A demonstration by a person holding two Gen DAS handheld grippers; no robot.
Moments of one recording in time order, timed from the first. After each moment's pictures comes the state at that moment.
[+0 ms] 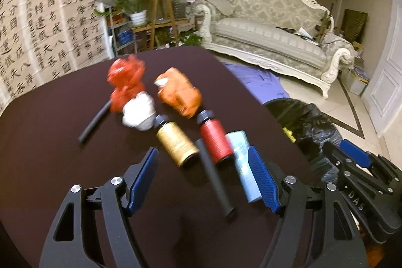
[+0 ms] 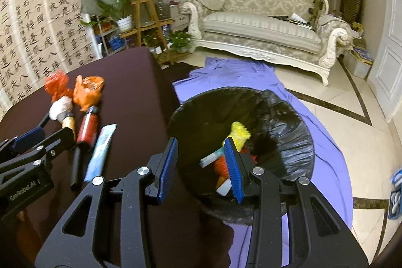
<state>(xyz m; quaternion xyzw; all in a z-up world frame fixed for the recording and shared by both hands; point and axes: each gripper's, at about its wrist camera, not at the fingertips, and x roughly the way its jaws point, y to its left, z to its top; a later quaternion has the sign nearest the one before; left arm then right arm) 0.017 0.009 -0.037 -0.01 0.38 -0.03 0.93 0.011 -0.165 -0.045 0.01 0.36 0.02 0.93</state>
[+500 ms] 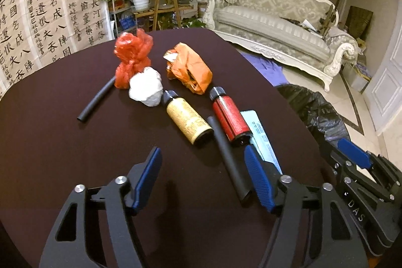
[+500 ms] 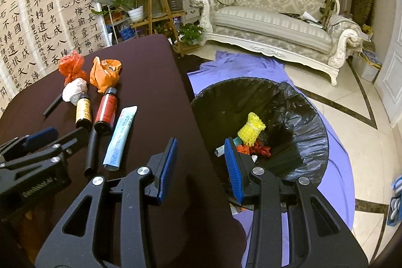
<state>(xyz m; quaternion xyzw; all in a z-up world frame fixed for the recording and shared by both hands) 0.020 0.018 -0.053 -0.02 0.41 -0.04 0.91 0.006 -0.146 -0.052 0.00 0.37 0.04 0.93</state>
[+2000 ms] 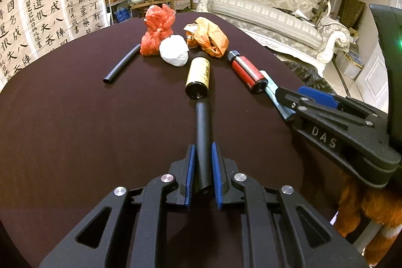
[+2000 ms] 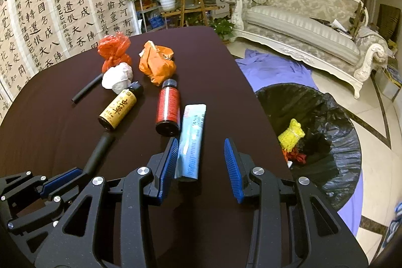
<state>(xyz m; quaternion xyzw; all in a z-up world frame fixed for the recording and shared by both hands) -0.026 0.062 -0.062 -0.02 0.43 -0.06 0.90 0.015 -0.075 -0.058 -0.04 0.39 0.11 0.91</state>
